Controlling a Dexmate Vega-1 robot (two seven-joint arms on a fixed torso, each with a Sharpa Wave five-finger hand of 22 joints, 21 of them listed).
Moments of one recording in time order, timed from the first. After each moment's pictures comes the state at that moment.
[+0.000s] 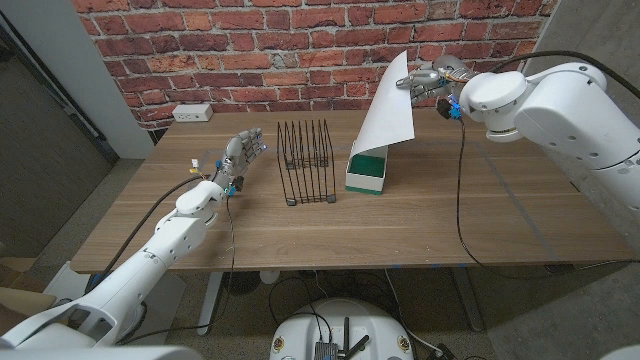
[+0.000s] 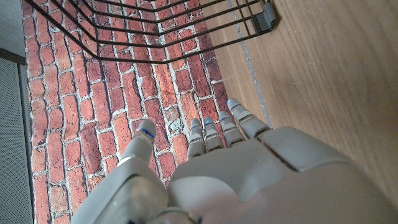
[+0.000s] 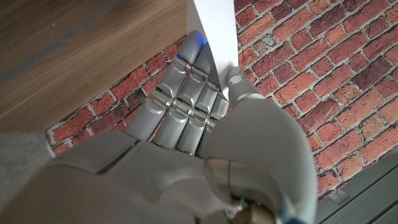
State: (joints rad) left arm 0.88 0.60 0.33 -1.37 -0.70 -0.20 -0.04; left_hand 0.04 0.09 0.69 -0.15 0.16 0.19 -0.04 0.18 0.17 0.14 -0.04 0.19 0.18 0.13 -0.04 0.17 0.16 0.23 -0.04 0.19 0.17; right arm -0.51 -0.91 -0.42 -2.38 0.79 -1.07 -0.55; right_hand 0.99 0.12 0.39 -0.17 0.18 0.94 -0.04 0.46 0.22 1.08 -0.14 0.34 0.41 1.15 -0.22 0.45 0.41 1.16 -0.19 0.38 0.20
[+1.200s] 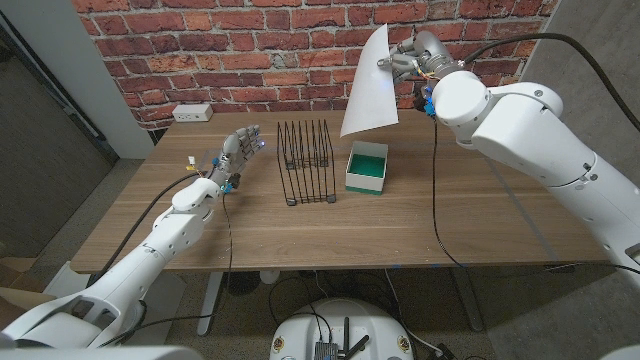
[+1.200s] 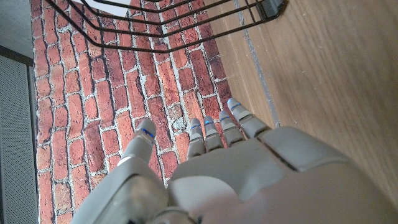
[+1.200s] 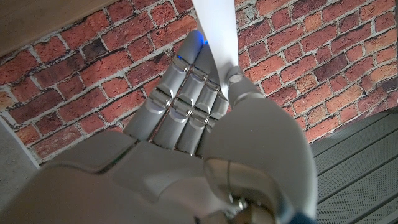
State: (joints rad) left arm 0.84 0.59 0.33 -1.29 -0.71 -0.23 -0.11; left_hand 0.04 0.09 0.69 -0.15 0.16 0.19 -0.04 0.18 0.17 0.14 -0.04 0.19 0.18 0.13 -0.04 0.17 0.16 0.23 -0.04 0.19 0.17; right arm -0.49 -0.78 -0.58 -2.44 0.36 -1.07 -0.55; right_hand 1.00 0.11 0.39 -0.17 0.19 0.94 -0.05 0.45 0.22 1.08 -0.14 0.33 0.41 1.15 -0.22 0.45 0.42 1.14 -0.19 0.40 0.20
